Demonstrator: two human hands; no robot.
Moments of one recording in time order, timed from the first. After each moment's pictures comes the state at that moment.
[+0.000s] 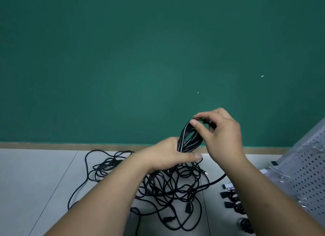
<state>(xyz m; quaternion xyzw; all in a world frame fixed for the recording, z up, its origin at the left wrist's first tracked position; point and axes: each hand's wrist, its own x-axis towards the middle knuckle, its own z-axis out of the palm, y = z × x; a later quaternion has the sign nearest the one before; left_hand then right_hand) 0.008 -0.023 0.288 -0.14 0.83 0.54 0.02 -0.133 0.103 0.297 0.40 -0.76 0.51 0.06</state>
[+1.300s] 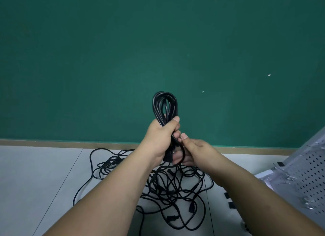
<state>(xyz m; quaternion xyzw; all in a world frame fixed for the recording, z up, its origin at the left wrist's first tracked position) -0.004 -0.034 0.287 -0.27 0.53 0.76 -0.27 -0.093 0.087 0.273 0.33 -0.68 0.48 -0.44</state>
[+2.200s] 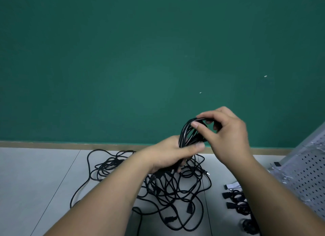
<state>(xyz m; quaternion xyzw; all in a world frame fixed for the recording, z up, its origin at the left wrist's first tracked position) 0.007 -0.022 0.283 -0.15 0.73 0.67 0.02 -0.131 0.109 0.308 0.43 -0.74 0.51 0.06</state>
